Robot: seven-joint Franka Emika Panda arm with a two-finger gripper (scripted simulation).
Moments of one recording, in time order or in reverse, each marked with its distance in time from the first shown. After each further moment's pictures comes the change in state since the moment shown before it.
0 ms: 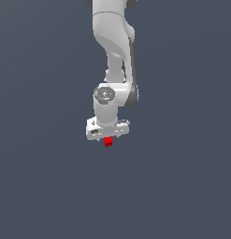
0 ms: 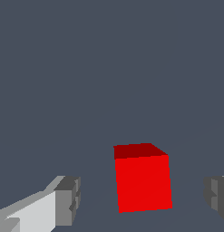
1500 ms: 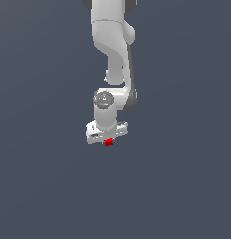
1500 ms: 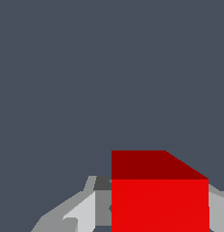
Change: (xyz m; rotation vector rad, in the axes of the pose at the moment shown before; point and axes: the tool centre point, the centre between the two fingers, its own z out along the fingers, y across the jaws) arm 0.000 0.003 0.021 0.003 -0.008 -0.077
